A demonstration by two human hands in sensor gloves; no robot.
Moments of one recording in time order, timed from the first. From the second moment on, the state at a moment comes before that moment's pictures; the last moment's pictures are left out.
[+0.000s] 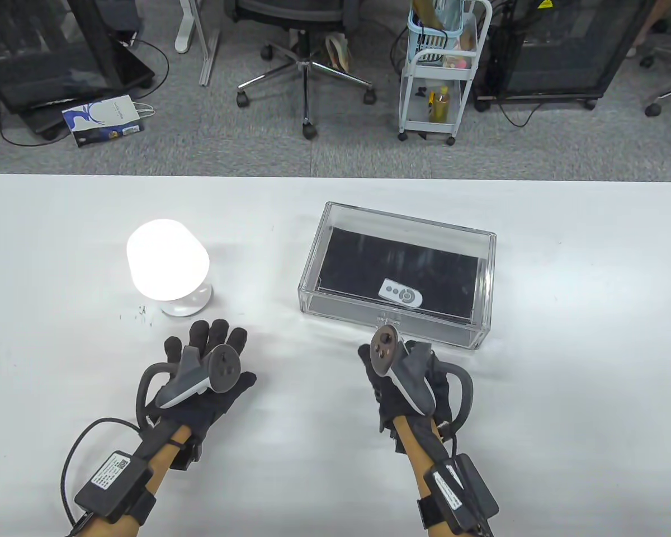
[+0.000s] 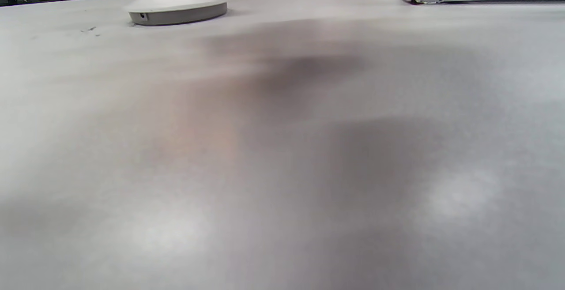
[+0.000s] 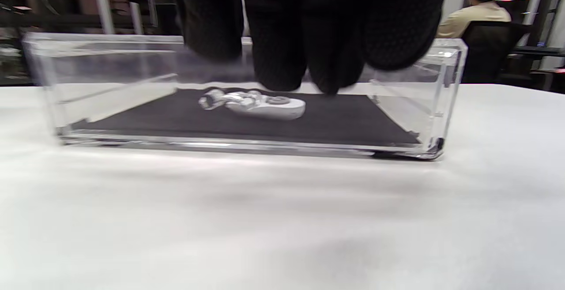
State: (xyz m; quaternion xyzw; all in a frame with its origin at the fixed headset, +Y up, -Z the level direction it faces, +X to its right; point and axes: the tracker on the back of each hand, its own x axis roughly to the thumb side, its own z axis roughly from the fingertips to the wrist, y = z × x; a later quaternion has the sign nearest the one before) left_hand -0.237 -0.759 -0.276 -0.19 -0.08 -0.04 0.98; right_hand 0.073 -0.697 -0.257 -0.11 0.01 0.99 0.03
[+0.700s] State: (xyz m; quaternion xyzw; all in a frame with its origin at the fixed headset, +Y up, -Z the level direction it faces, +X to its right) left_hand -0.243 -0.769 -0.275 -0.18 -0.07 -0.05 0.98; right_hand 0.071 -0.741 -0.248 -0.03 0.08 1.00 -0.02
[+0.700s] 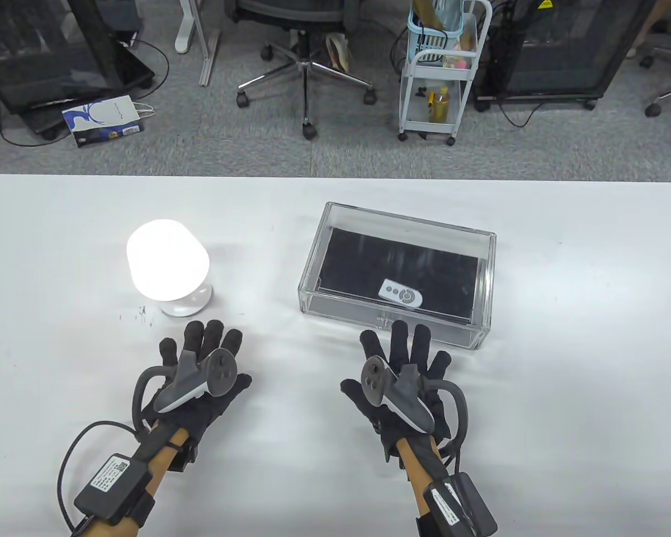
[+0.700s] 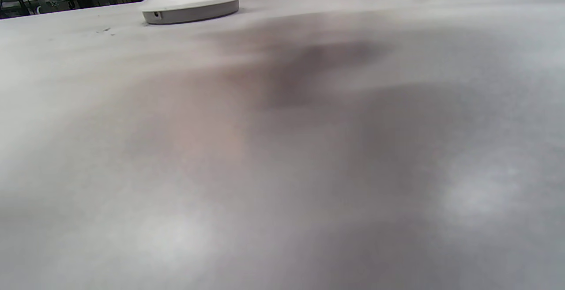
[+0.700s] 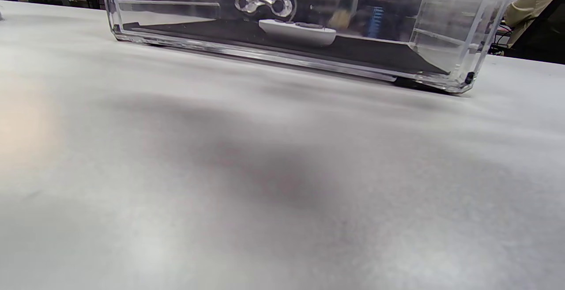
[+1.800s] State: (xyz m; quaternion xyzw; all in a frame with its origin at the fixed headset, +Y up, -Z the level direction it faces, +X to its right) left_hand -0.240 -0.770 -0.272 -0.19 -0.07 -0.07 0.98; right_hand 0.070 -0.744 -0.248 -0.04 0.12 0.99 -0.01
